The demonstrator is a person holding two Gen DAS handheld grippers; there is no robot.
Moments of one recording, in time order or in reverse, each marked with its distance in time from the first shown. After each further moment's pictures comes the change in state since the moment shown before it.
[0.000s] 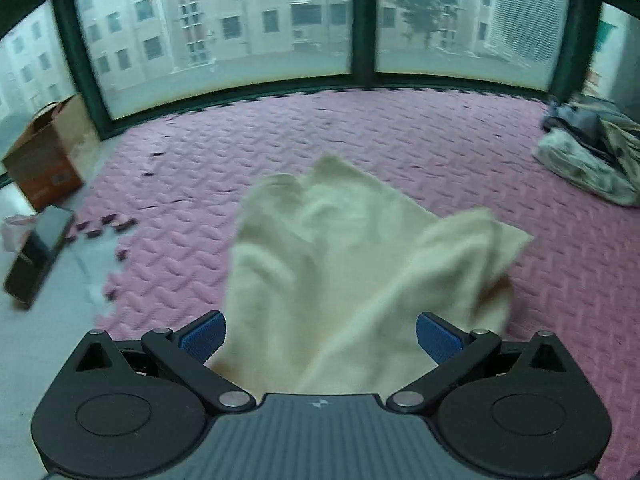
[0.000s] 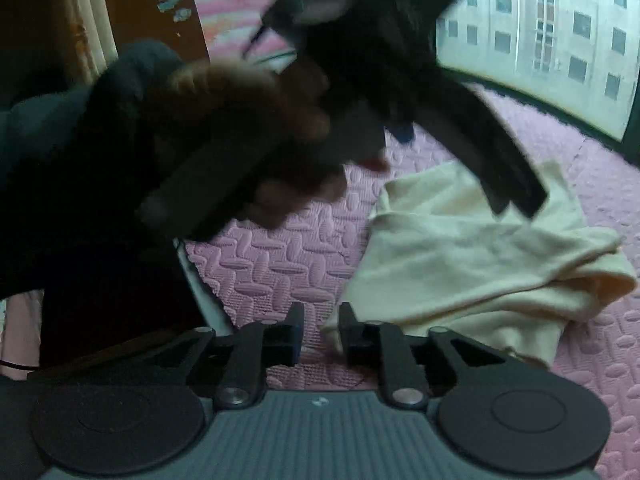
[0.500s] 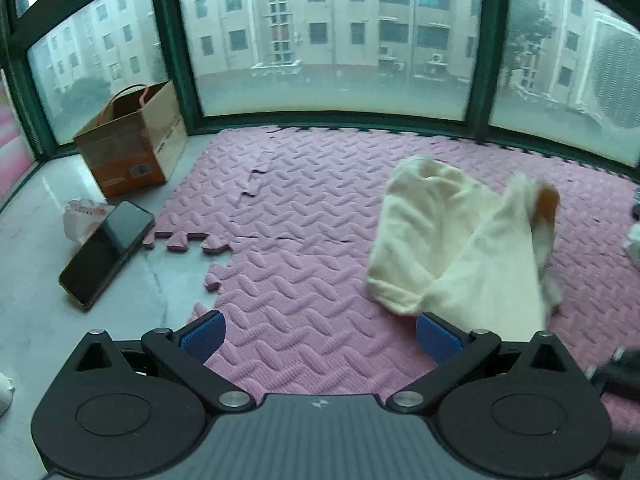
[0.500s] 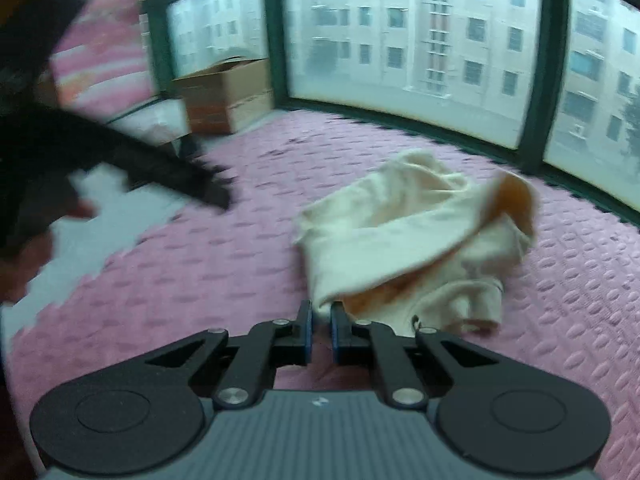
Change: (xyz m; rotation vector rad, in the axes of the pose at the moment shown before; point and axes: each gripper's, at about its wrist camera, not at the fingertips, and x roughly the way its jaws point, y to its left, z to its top) left arm 0.006 0.077 0.043 -0.200 -0.047 0.182; right arm 0.059 -0.120 0.059 0.156 -0.083 -0.254
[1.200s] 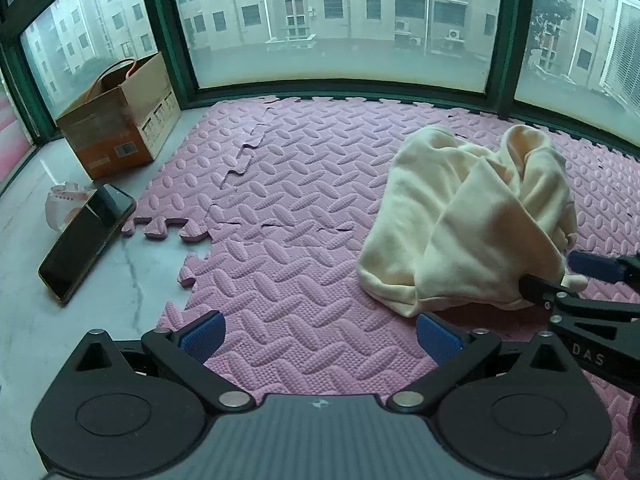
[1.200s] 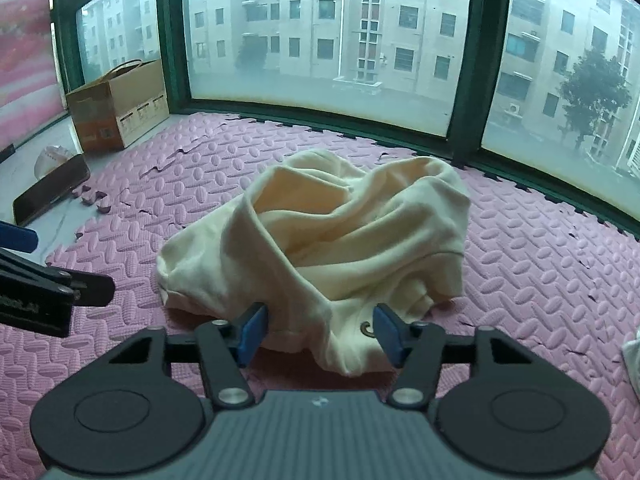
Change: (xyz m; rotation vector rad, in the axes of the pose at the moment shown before) left arm 0.060 -0.017 0.017 -0.028 0.089 0.068; right arm 0.079 -0.083 0.043 0.123 0.014 -0.215
